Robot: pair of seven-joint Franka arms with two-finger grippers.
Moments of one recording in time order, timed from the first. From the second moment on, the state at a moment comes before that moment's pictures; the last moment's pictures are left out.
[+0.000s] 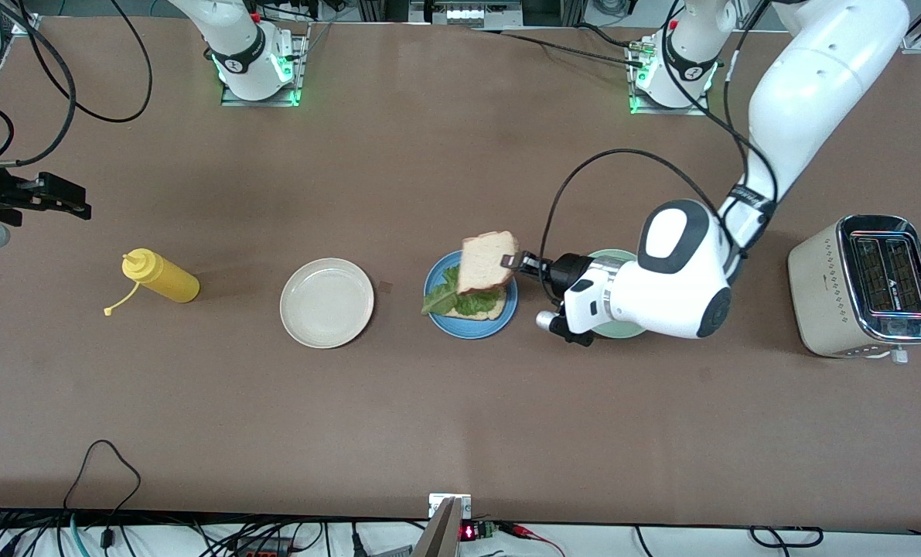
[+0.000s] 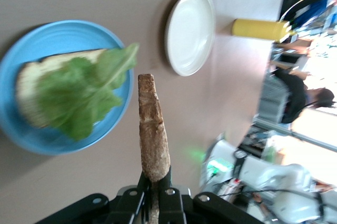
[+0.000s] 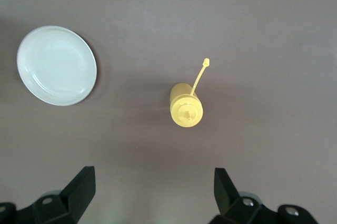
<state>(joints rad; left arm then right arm) 0.19 0.87 -0.82 -1.41 -0.44 2.01 -0.02 0.01 0.16 -0.06 -1.46 0.00 1.53 -0.15</state>
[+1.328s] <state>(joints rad) 0.28 0.96 -0.75 -1.46 -0.39 1.92 0.50 -0.02 0.12 -0.05 -1.48 0.04 1.55 -0.12</state>
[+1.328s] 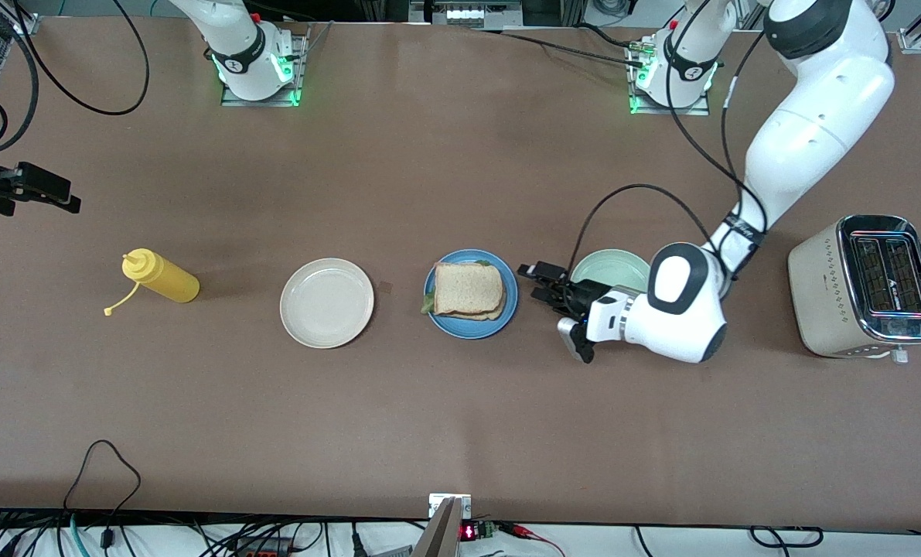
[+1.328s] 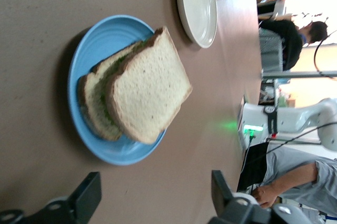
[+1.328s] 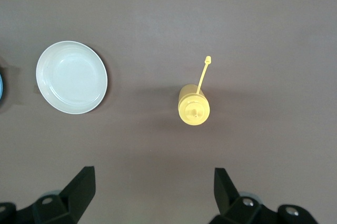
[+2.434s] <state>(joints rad) 0.25 0.39 -0.59 -1.32 0.24 1.36 0.25 -0.02 0.12 -0.05 -1.50 0.04 1.56 -0.12</state>
